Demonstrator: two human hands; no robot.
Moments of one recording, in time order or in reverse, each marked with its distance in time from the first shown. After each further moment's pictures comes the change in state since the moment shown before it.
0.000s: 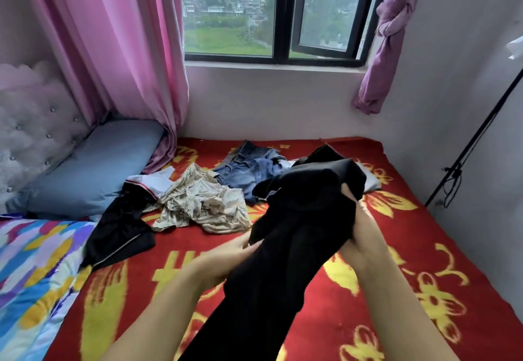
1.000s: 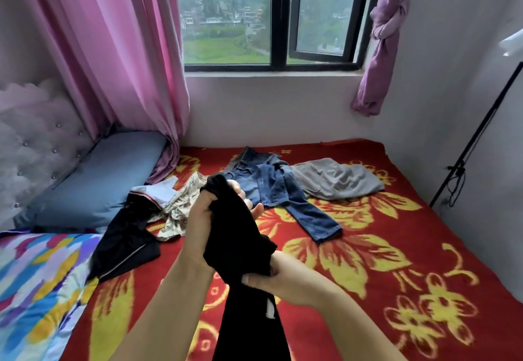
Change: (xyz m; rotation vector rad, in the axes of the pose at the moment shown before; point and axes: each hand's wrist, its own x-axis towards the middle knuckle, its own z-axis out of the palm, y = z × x) left_hand -0.024 0.070 0.007 -0.782 0.025 0.567; right_hand -0.017 0.074 0.037 -1.275 -0.543 0.170
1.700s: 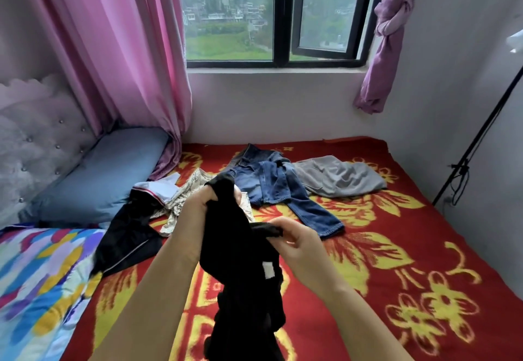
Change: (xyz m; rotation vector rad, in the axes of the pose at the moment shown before) left_hand -0.001 0.017 -0.015 0.334 0.210 -0.202; right_hand -0.012 -0.013 -0.009 0.096 0.532 -0.247
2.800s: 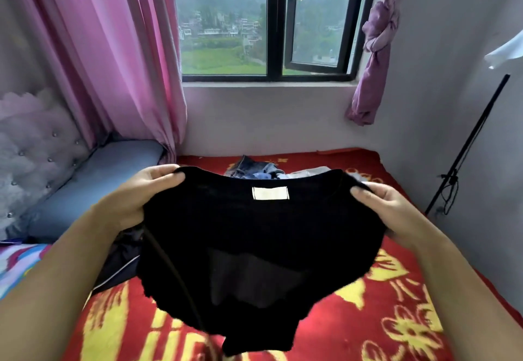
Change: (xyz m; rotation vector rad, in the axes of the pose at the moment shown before) left_hand 0.020 0.080 -0.076 0.522 -0.088 0.138; right_hand 0.024 0.007 -0.157 0.341 -0.011 0.176
